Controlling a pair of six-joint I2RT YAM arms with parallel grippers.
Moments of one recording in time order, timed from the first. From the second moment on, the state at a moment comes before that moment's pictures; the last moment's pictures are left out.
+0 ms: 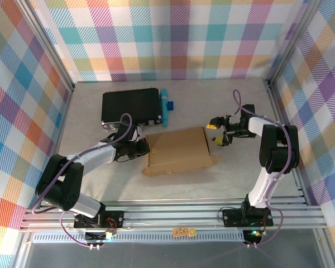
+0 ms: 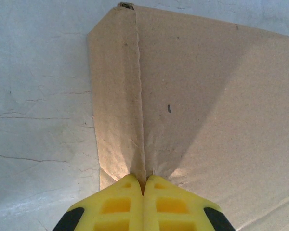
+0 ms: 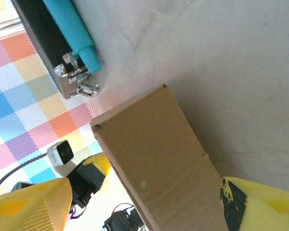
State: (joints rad) left arm -0.40 1.48 0.75 -0.23 0.33 -0.68; right arm -0.04 1.87 1.09 -0.49 -1.04 0.60
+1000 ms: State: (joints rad) left arm -0.35 1.52 0.79 -0.27 0.33 -0.63; right arm 0.07 1.74 0.96 -0.53 -0.90 0.48
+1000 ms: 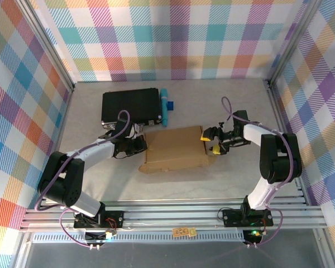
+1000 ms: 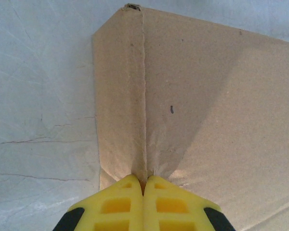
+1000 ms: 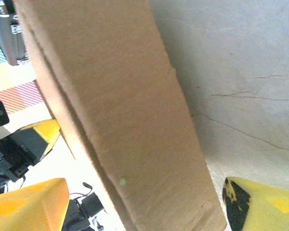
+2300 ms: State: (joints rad) left arm -0.25 1.57 0.84 -0.32 0.30 -0.61; right arm 0.17 1.87 0.97 -0.42 -1.03 0.51
